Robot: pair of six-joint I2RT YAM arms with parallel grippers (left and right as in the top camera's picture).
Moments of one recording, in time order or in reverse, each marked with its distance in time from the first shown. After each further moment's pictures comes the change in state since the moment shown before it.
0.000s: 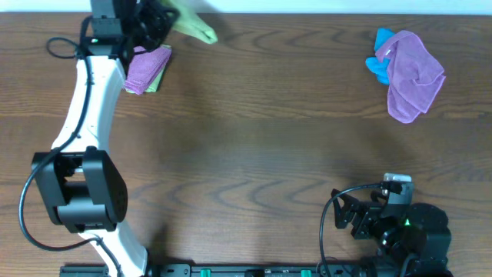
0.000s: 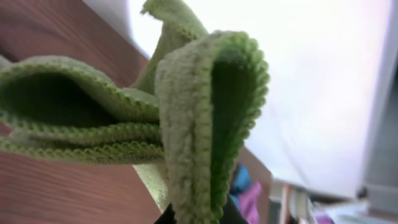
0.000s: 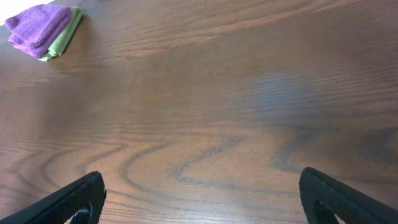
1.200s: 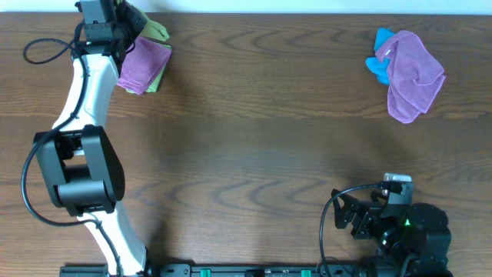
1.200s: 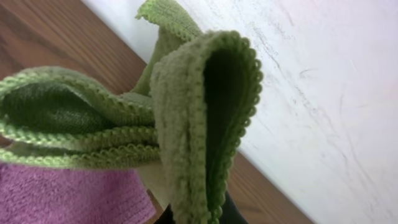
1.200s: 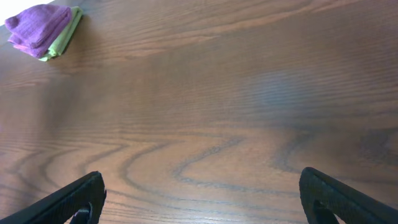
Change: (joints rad) left arm 0.059 0.137 0.001 0.129 -0.338 0.148; right arm 0.000 0.000 0.000 0.000 0.000 0.000
